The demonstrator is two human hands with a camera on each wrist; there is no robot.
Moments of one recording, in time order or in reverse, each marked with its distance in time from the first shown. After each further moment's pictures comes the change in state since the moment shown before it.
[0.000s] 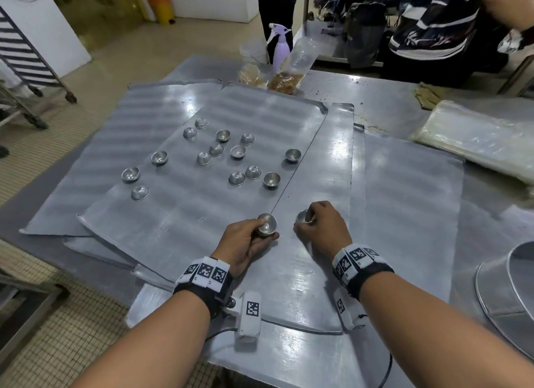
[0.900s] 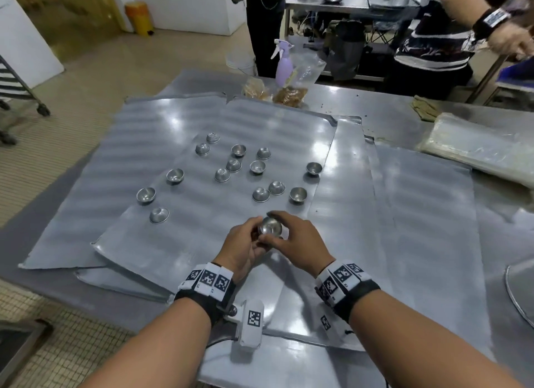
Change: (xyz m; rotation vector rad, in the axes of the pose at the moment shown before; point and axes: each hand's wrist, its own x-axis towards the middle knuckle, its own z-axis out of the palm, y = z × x) left_hand 0.029 0.070 -0.065 0.052 -0.123 -0.017; right_hand 0.002 -0.127 0.068 0.114 0.010 -0.222
